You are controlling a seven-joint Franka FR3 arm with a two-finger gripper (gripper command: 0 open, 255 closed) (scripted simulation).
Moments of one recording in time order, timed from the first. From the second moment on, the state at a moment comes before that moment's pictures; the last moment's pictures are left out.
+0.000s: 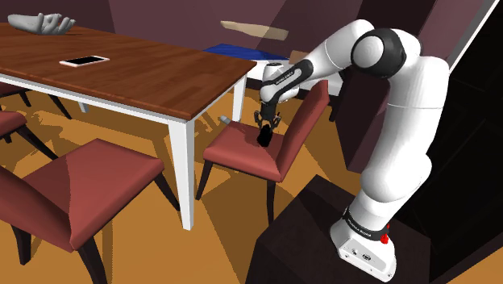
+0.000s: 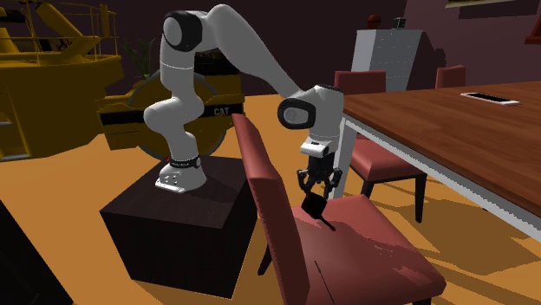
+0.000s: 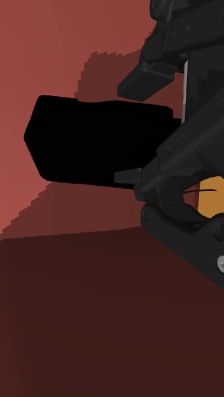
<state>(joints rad) -0.29 0.29 0.01 -2.05 -0.16 2.37 1.05</state>
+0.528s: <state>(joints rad) -0.29 0.22 0.01 -2.03 -0.15 2.28 1.04</state>
